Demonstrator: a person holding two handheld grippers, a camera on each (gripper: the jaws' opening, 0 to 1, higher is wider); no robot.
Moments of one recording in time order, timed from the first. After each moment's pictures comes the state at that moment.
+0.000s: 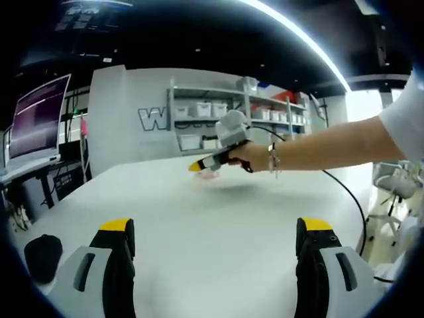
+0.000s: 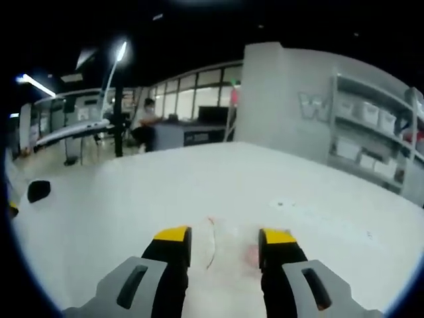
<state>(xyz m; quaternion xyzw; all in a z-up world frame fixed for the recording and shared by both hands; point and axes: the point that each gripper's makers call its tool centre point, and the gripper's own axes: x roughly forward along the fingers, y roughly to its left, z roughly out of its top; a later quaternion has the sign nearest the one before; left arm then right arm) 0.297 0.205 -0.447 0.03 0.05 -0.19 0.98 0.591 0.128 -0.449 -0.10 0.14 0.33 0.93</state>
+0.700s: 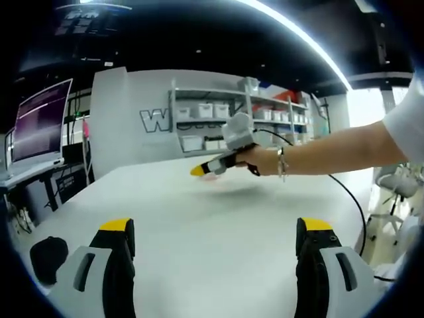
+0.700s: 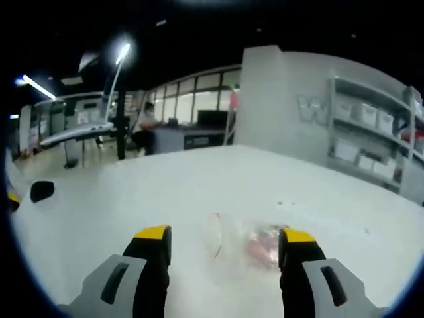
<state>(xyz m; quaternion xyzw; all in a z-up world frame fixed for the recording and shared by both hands) 0.291 0.208 -0.442 0.04 0.05 -0.19 0.98 0.571 0.123 -0.445 -0.10 0.12 0.33 0.93</state>
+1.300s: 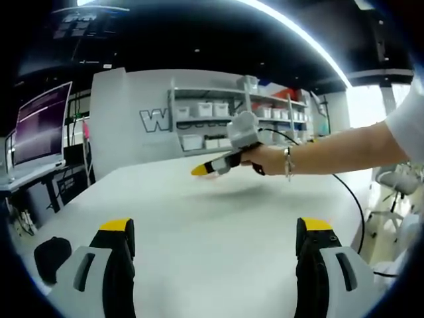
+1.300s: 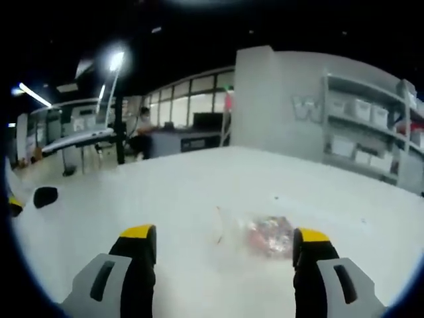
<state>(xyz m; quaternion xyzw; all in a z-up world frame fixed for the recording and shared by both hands) 0.283 0.207 -0.441 0.05 0.06 -0.18 0.98 0.556 0.114 -0.446 -0.07 0.12 0.32 0.94</state>
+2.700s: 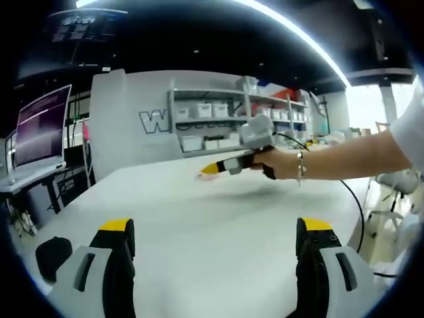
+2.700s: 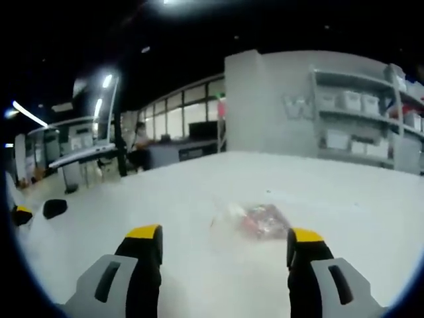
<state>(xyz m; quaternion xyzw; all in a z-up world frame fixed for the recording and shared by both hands) 0.277 0.203 -0.438 0.05 0.05 -0.18 0.98 0.531 0.083 -0.446 -0.02 0.11 0.31 0.94</state>
